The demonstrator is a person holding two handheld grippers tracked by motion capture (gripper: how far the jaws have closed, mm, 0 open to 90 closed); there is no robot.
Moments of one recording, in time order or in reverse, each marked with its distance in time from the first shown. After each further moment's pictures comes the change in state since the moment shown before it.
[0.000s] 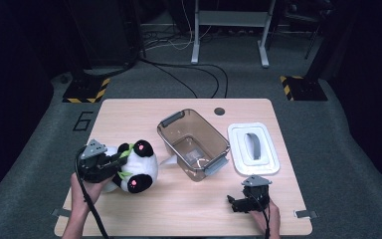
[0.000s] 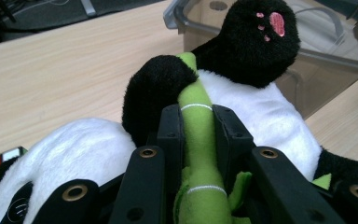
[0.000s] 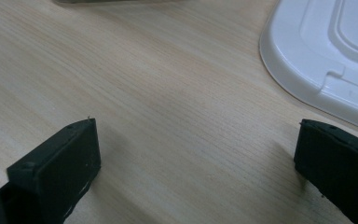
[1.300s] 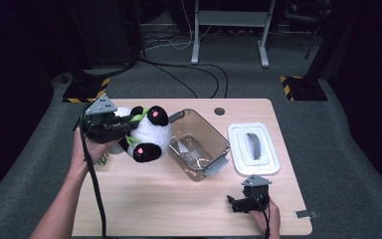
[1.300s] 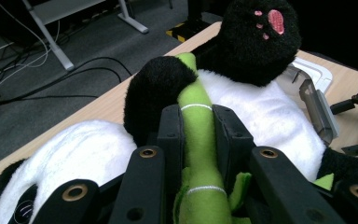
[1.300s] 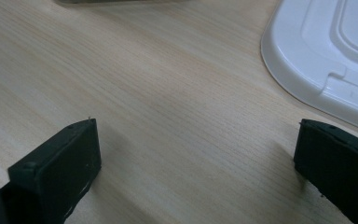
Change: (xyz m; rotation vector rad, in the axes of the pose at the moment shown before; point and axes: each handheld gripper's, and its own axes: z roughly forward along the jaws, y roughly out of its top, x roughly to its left) left arm -0.009 0.122 -0.003 -0.048 -0.113 0.234; right arm 0.000 0.000 0.000 -0.002 0.005 -0.005
